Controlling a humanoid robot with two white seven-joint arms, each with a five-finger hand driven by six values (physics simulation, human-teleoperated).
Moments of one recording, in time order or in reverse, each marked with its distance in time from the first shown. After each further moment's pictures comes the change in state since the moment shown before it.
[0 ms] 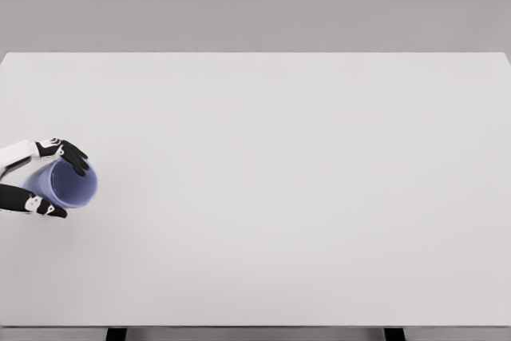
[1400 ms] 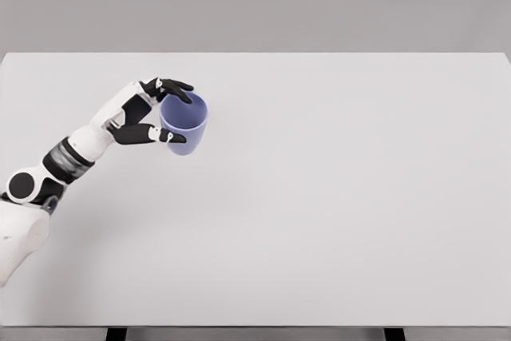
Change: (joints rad) left arm -0.443 -0.752 -0.151 0.502 0.156 -0.057 -0.218; right arm 0.000 0.000 0.000 0.000 0.000 0.000 0.000
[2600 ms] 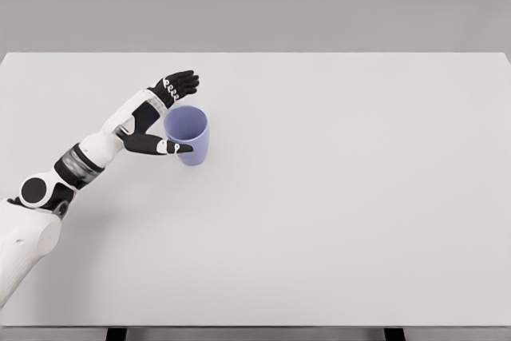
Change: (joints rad) left arm 0.008 -0.040 0.001 0.035 -0.023 0.000 0.000; right arm 0.000 0.000 0.000 0.000 0.000 0.000 0.000
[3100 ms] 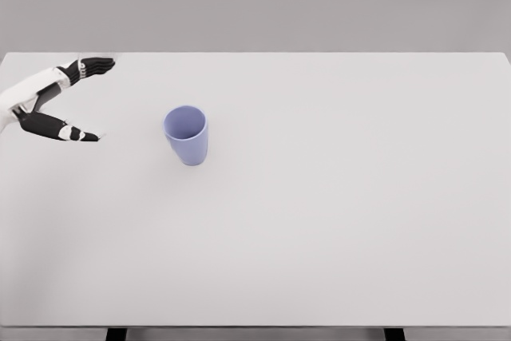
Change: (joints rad) left arm -0.067 0.406 0.004 -0.079 -0.156 0.000 0.000; right arm 0.000 0.000 0.000 0.000 0.000 0.000 0.000
